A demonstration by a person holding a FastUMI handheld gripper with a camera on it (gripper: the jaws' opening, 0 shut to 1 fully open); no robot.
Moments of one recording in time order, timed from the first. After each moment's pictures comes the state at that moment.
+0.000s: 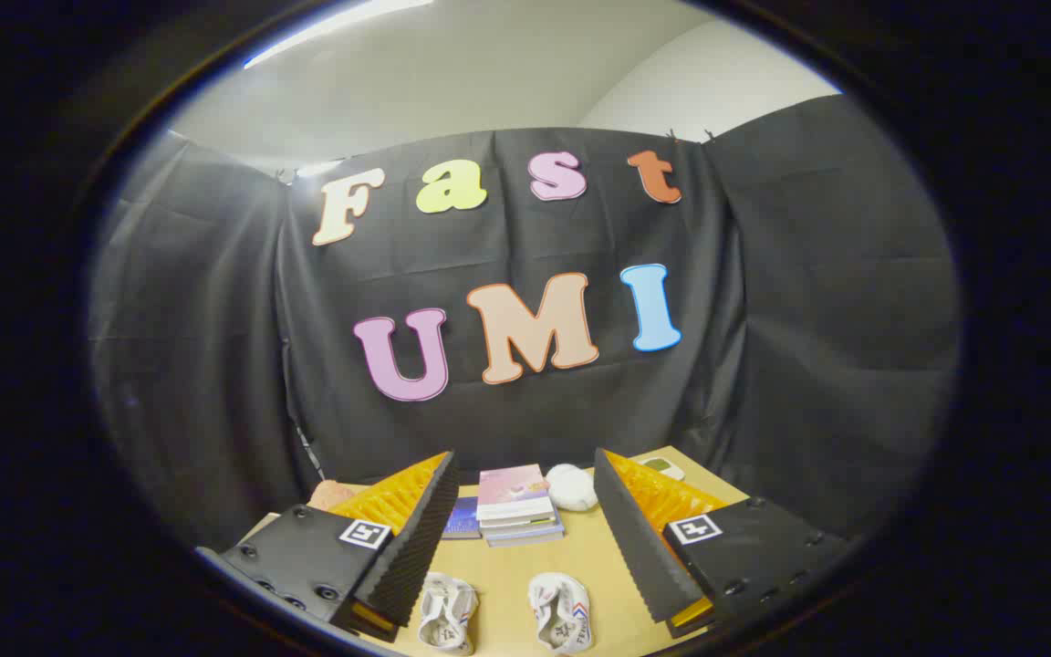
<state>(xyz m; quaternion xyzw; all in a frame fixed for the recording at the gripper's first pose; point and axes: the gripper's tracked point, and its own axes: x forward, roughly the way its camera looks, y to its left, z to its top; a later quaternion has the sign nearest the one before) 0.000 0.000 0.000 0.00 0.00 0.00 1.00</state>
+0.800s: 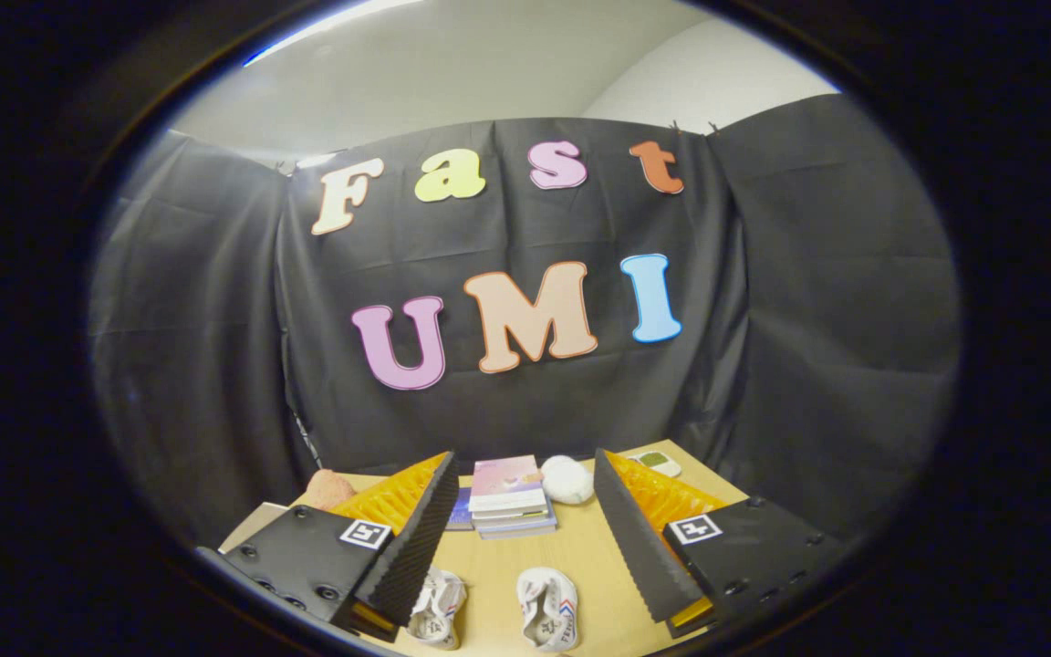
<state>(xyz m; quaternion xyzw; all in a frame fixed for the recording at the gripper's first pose) 0.004 -0.014 -0.007 0.00 0.02 0.01 1.00</state>
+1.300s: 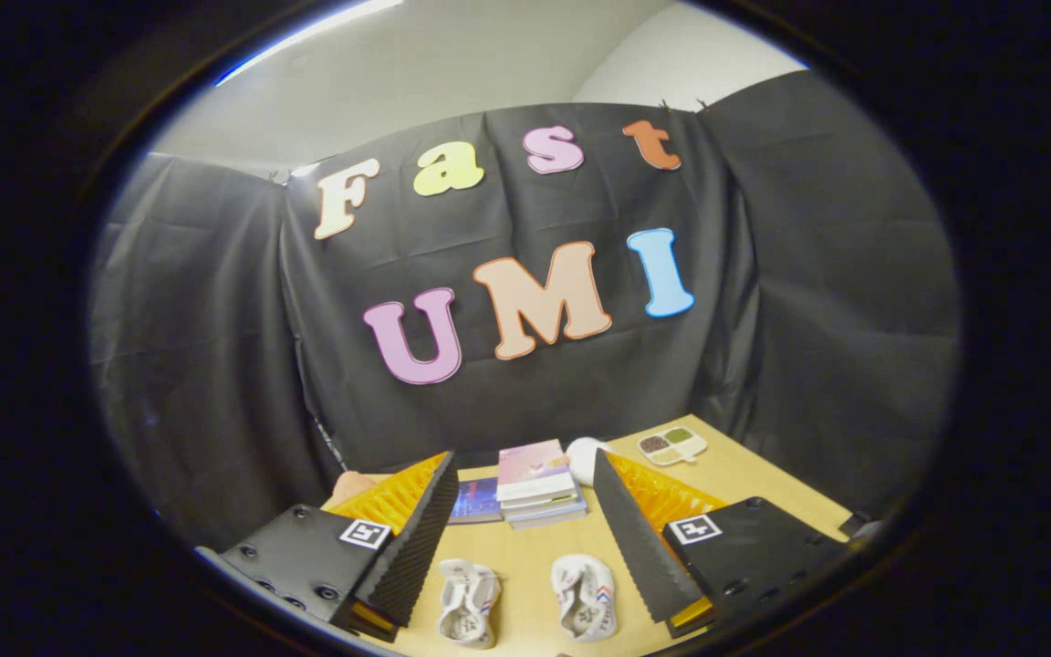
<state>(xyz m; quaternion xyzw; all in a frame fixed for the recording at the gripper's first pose) 0.001 0.011 -0.039 0.05 0.05 0.03 1.00</state>
